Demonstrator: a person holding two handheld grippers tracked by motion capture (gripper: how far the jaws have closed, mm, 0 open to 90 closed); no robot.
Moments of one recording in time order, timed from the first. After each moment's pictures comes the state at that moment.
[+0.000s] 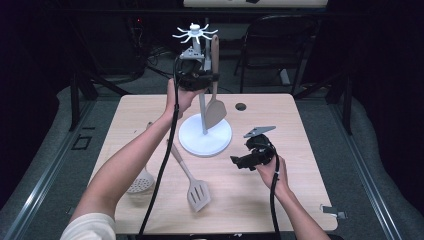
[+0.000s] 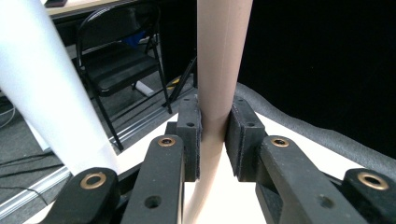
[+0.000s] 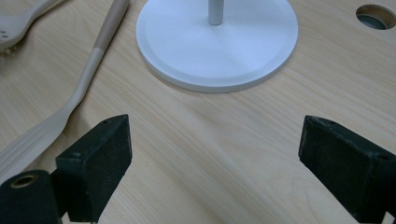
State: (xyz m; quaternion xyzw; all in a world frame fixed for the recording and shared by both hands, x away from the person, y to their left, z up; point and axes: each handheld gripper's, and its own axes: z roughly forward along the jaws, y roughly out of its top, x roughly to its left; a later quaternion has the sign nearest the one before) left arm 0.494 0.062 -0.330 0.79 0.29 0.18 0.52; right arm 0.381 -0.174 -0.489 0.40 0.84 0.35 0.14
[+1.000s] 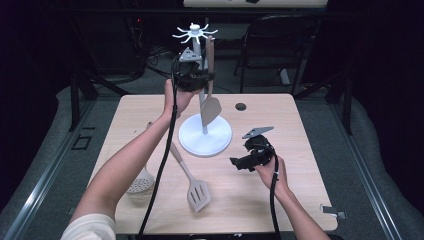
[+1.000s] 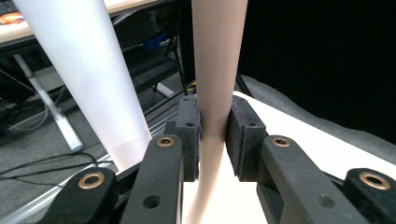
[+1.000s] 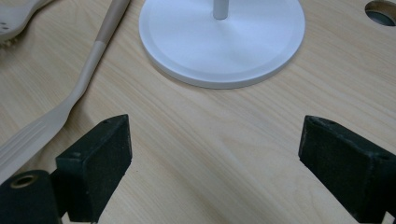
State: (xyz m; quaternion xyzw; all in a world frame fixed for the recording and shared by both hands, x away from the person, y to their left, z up) left arm 0.497 0.066 -0.338 0.78 0.30 0.22 0.51; right arm 0.381 -0.171 -0.491 0.40 0.84 0.34 0.14
